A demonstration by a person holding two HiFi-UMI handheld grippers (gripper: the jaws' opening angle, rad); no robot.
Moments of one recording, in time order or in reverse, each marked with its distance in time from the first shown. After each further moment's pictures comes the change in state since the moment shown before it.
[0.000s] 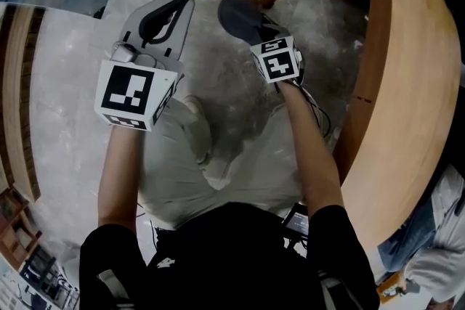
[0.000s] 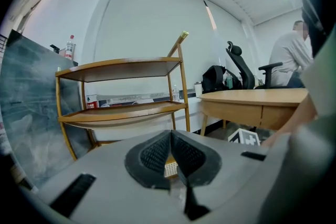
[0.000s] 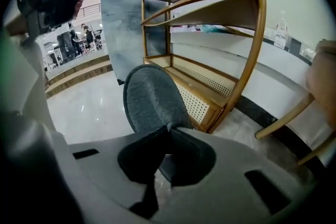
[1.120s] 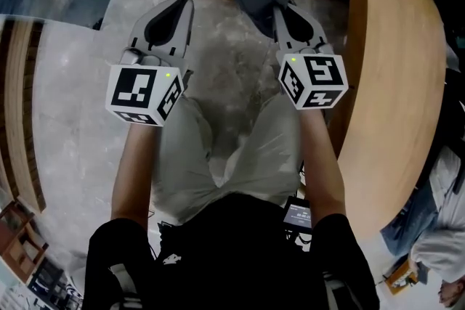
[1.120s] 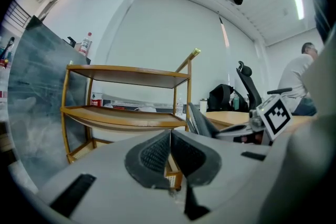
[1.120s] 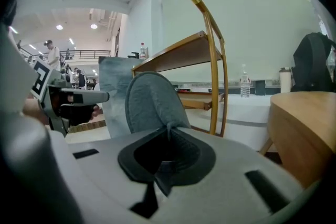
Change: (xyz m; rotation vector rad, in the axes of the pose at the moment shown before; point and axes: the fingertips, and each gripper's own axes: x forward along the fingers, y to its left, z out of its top) left arm -0.004 -0.006 0.039 -0.175 -0.116 0.031; right arm -0.196 -0.036 0.141 0.151 -0.567 -0.111
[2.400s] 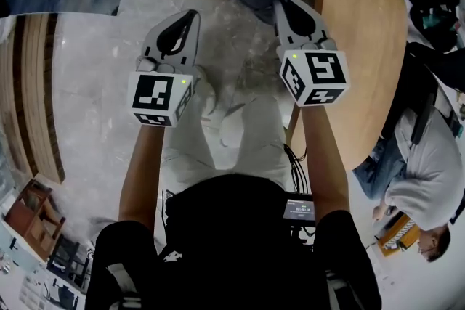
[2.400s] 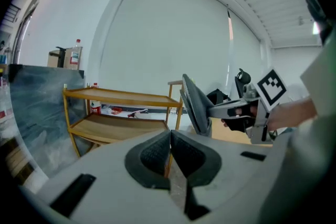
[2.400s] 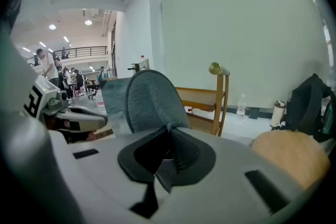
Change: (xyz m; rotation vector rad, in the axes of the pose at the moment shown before) left arm -0.055 -0.023 0.187 -0.056 0.204 -0.037; right arm -0.083 0.030 0.239 0.018 0.106 -0.016
